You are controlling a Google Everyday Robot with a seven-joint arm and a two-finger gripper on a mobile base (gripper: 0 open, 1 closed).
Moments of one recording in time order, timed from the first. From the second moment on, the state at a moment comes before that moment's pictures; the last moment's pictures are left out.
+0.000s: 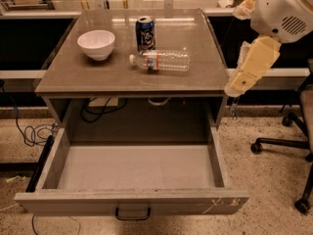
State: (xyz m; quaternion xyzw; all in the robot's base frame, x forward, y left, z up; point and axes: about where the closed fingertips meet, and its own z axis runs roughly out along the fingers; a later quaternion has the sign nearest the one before) arm 0.493 -0.150 1.003 -0.61 0.74 0.01 0.28
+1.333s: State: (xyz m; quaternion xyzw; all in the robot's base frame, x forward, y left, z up) arm 0.645 -0.098 0.938 -0.56 0.75 0.04 0.35
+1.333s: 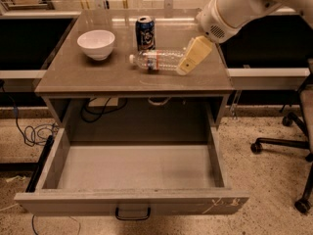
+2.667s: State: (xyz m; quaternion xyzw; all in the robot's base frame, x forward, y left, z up) arm 0.731 -0.047 0.859 -0.56 0.76 0.08 0.31
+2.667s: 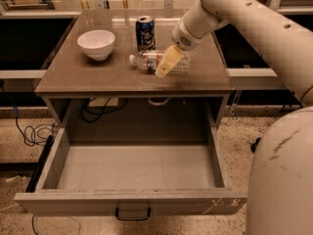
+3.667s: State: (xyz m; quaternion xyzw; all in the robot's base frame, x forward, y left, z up) arm 0.731 -0.047 0.859 -0.56 0.76 0.08 0.31
